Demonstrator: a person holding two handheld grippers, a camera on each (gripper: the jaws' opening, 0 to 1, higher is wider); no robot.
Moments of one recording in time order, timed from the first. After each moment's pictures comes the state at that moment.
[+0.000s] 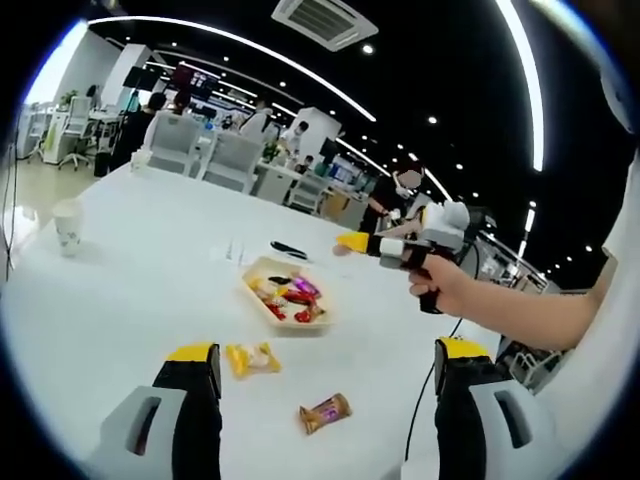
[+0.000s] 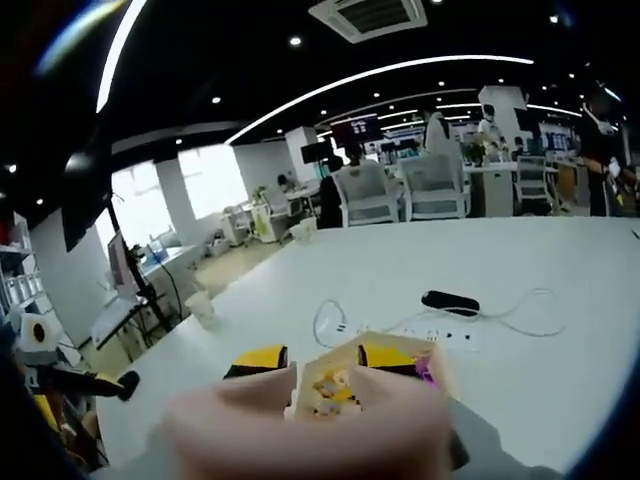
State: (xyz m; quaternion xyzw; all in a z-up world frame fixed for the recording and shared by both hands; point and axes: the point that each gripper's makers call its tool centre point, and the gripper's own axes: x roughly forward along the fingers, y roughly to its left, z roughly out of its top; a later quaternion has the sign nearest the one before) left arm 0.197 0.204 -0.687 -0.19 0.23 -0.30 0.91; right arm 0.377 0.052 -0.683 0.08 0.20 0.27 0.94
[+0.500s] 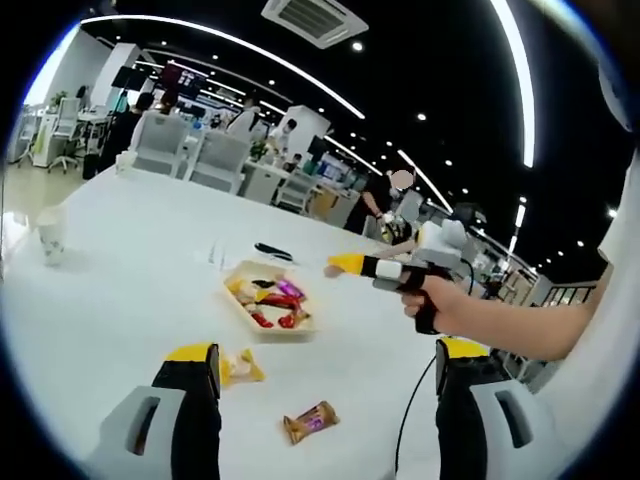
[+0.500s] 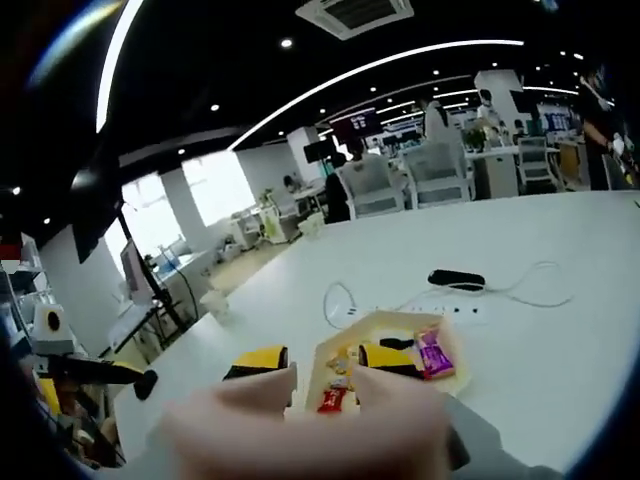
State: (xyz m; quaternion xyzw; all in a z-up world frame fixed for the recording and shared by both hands) left arm 0.201 0.181 -0.675 -0.18 0.23 -0.32 0.90; right arm 0.347 0.047 -0.690 0.11 0.21 0.30 0.93
